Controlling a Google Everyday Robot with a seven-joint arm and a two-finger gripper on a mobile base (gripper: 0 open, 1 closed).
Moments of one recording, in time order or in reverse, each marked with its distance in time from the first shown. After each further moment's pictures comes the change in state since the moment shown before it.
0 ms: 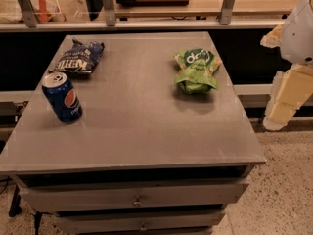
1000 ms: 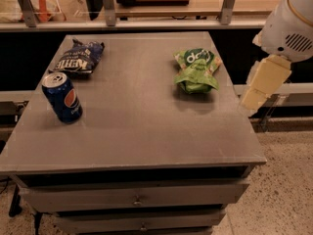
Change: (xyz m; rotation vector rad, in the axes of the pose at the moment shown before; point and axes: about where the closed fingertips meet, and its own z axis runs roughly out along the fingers) arm -0.020 -0.021 0.017 -0.010 -0.042 0.172
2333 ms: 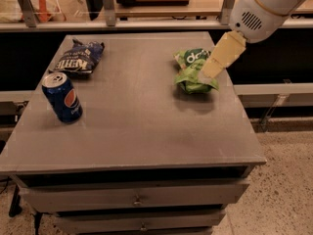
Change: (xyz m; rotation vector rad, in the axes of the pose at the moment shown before) arm -0.057 -0.049 0.025 0.032 -0.082 0.268
